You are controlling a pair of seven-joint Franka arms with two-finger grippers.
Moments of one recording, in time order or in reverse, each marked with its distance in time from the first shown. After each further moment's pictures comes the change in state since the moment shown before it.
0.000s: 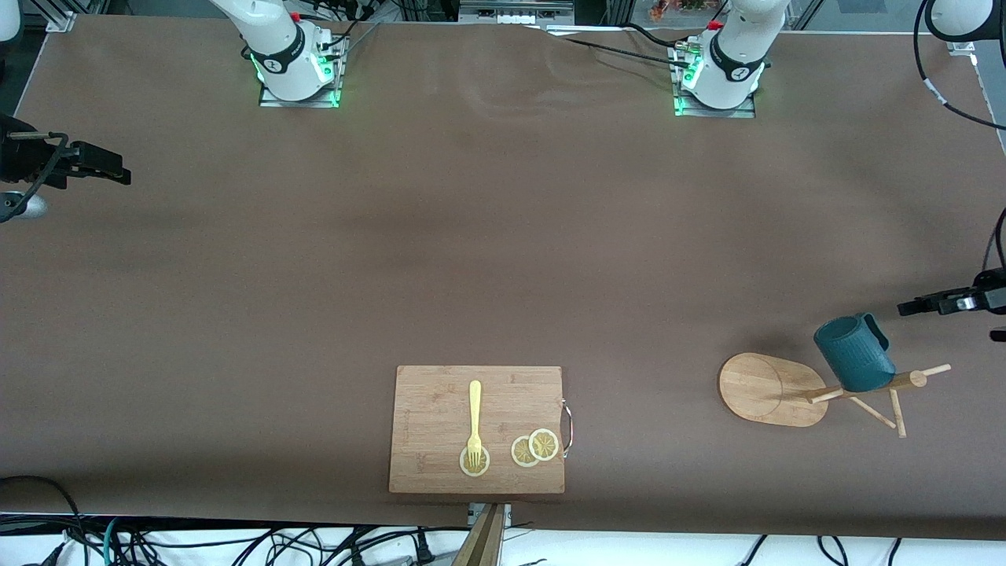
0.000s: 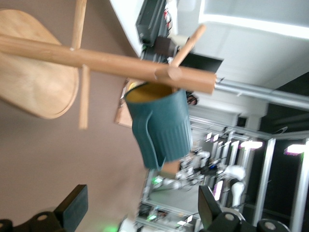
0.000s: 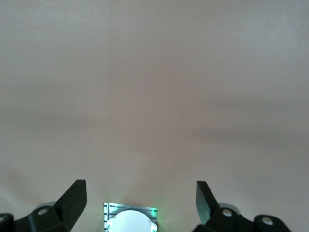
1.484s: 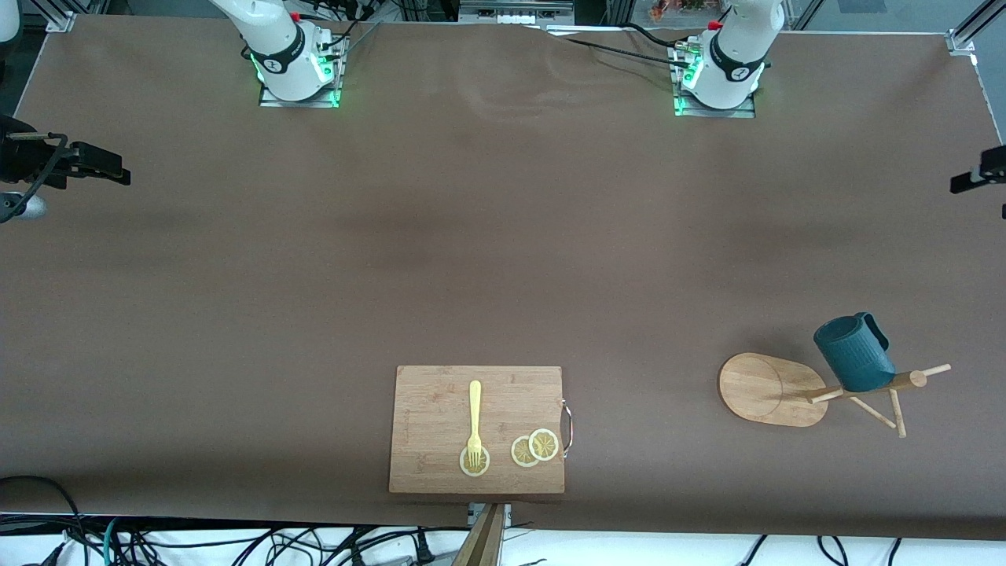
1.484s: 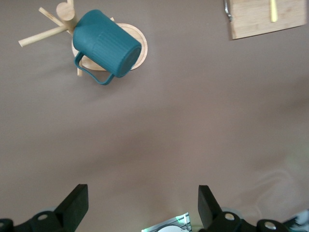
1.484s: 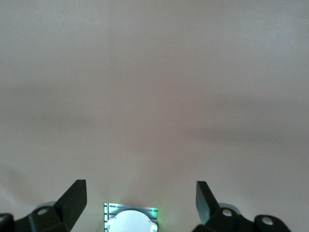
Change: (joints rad) left arm -0.457 -0.627 0.002 0.053 0.868 -0.058 -0.089; right arm -0.002 0.001 0.000 0.000 0.001 0.000 0.000
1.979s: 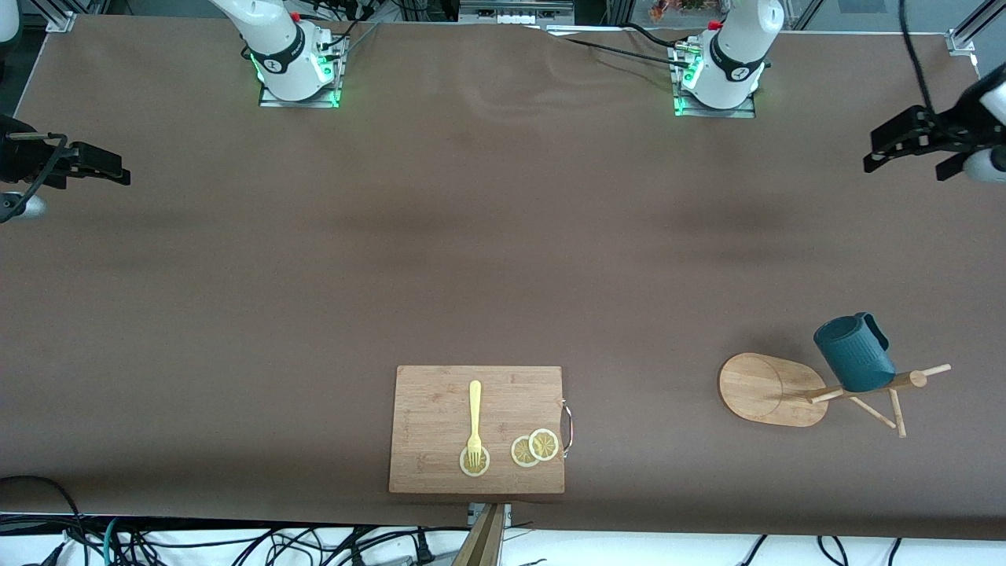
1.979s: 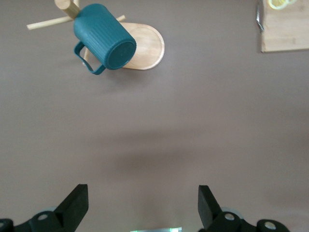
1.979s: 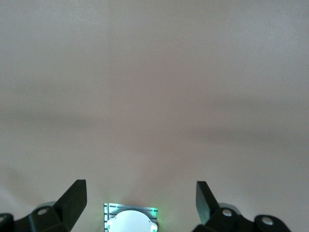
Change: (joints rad) left arm -0.274 -0.268 0.075 -0.374 0.142 0.247 -0.331; right arm 0.000 0.000 0.000 0.000 0.000 0.000 0.000
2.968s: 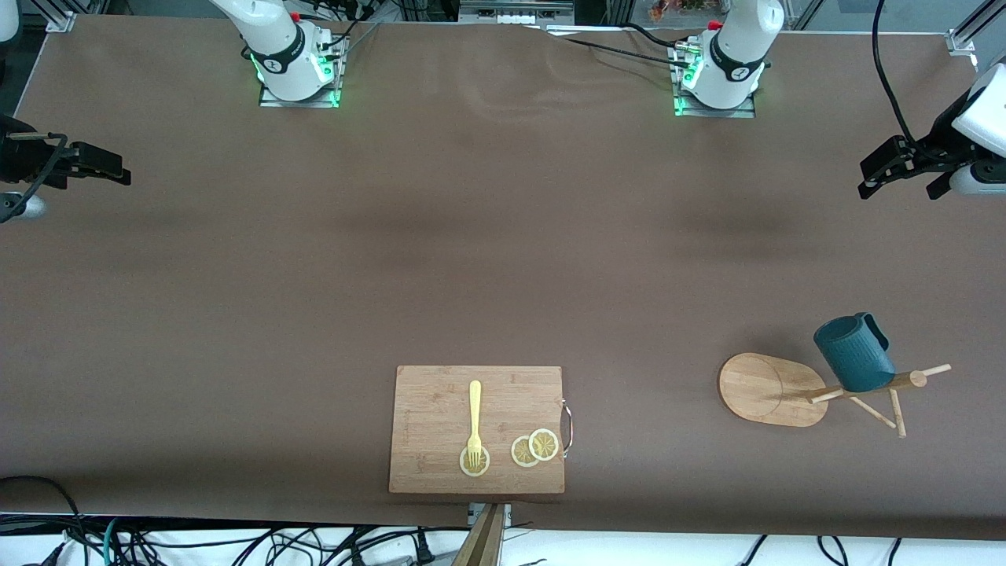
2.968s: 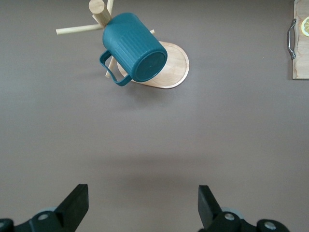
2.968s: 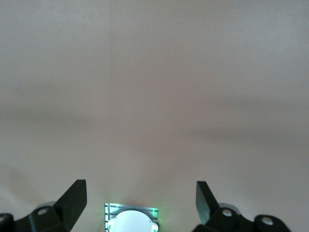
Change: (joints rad) left arm -0.001 -0.101 0.050 -0.254 0.028 0.251 -0.010; right arm 0.000 0.000 0.000 0.000 0.004 0.000 0.000
